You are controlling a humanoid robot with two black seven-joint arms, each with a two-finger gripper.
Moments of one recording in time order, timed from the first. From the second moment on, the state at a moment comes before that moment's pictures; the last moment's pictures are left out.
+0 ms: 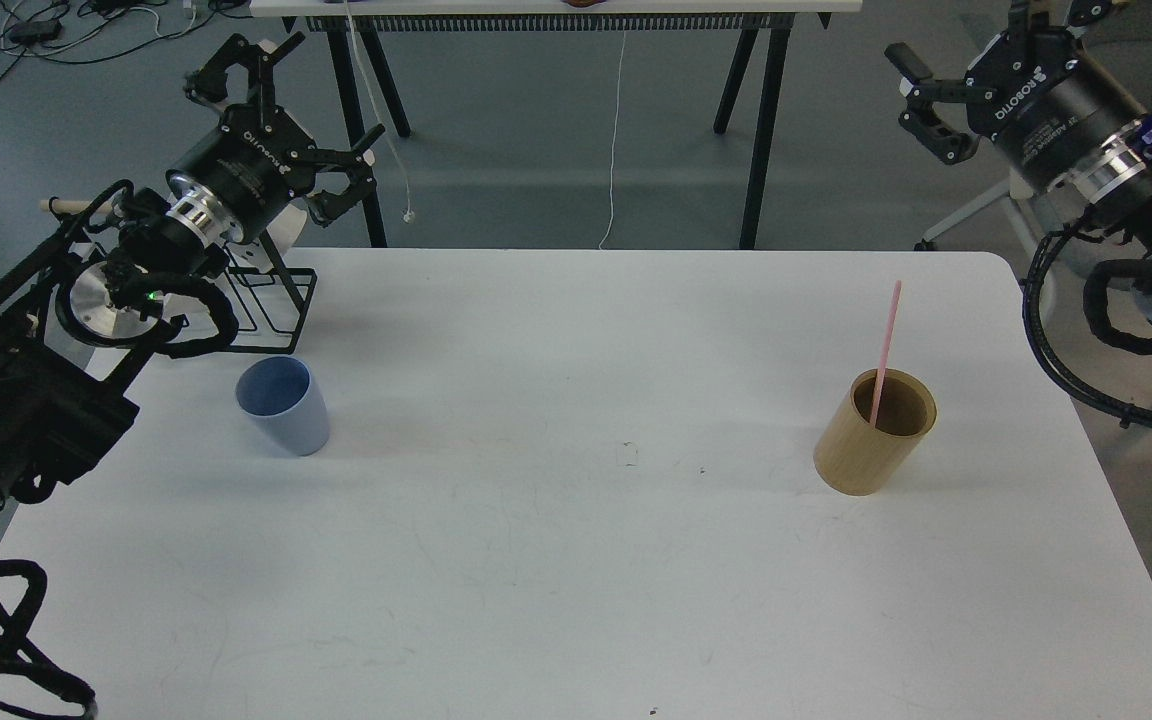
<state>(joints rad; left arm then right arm) -0.82 0.36 -0.85 -0.76 -0.12 -0.49 0.03 1.00 -0.66 0.37 0.92 -0.02 0.49 0.49</state>
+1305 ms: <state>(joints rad) -1.04 0.48 -0.49 -1.02 0.08 -0.49 -0.43 0.98 -0.66 0.37 0.91 -0.02 0.49 0.49</state>
